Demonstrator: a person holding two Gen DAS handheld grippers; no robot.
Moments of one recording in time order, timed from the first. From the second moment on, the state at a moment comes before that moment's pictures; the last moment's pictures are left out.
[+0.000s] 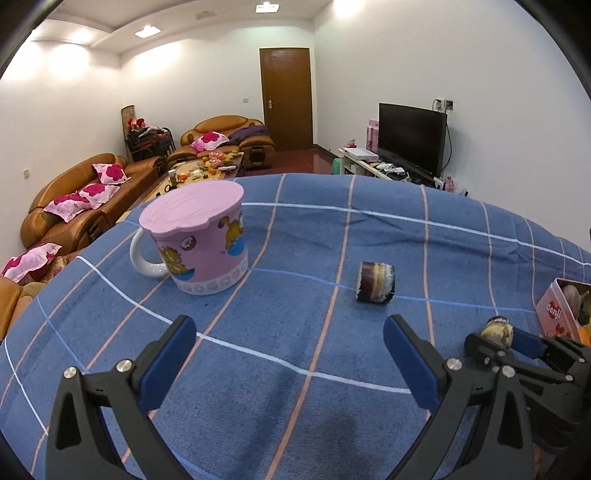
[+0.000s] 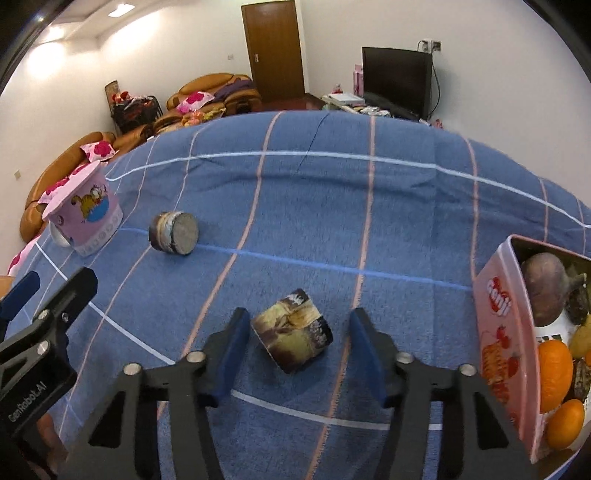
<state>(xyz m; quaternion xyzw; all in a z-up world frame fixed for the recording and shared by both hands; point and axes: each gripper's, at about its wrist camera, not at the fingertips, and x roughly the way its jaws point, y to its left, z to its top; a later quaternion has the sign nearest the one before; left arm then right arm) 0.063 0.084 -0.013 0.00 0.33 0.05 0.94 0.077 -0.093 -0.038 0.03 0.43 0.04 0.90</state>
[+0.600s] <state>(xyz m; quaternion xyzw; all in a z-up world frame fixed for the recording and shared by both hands) 0.091 0.052 -0.002 0.02 0.34 0.01 0.94 0.033 -0.120 0.017 0.03 0.24 -0.01 0.97</state>
